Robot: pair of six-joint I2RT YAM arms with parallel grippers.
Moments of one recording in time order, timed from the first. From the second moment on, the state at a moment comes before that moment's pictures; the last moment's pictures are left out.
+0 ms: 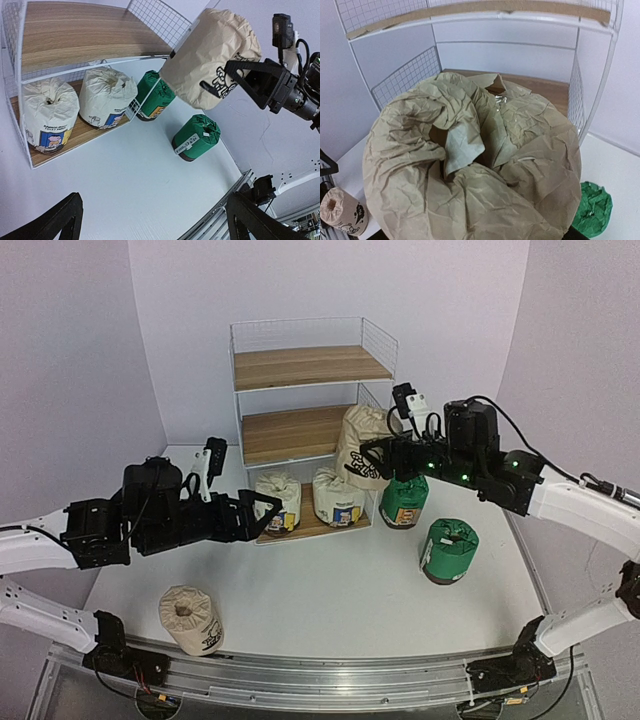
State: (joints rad) left arm -1.15 1.00 0.87 -0.20 -0.29 -0.70; right arm 0.79 1.32 1.17 -0.14 0.08 0.15
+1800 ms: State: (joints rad) left arm -1.15 0.91 0.83 -0.36 -0.40 -0.77; right arm 0.81 1.67 1.35 0.22 0.39 -0.07
